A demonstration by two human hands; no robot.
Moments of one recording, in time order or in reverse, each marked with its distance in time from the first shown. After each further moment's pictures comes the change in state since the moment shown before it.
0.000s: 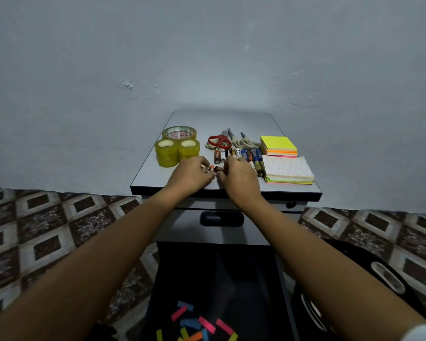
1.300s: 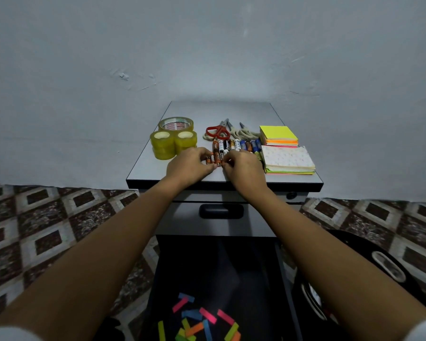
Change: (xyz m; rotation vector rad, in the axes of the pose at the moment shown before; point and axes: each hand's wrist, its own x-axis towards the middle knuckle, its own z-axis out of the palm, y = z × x) left_hand 0.012 -0.010 0.009 0.078 -0.001 0.077; right_hand 0.005 0.019 0.001 0.021 0.030 -0.063
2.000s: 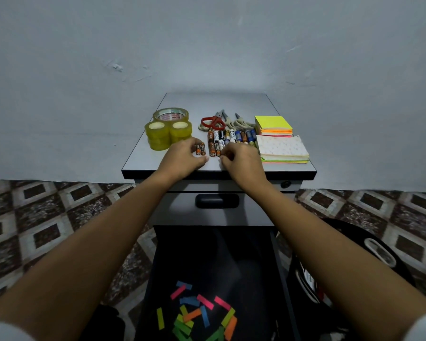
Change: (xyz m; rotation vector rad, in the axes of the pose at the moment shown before) left_hand -0.012 -0.002 0.000 -0.126 0.035 0.004; right_hand -0.011 0.006 -0.005 0.140 0.019 0.004
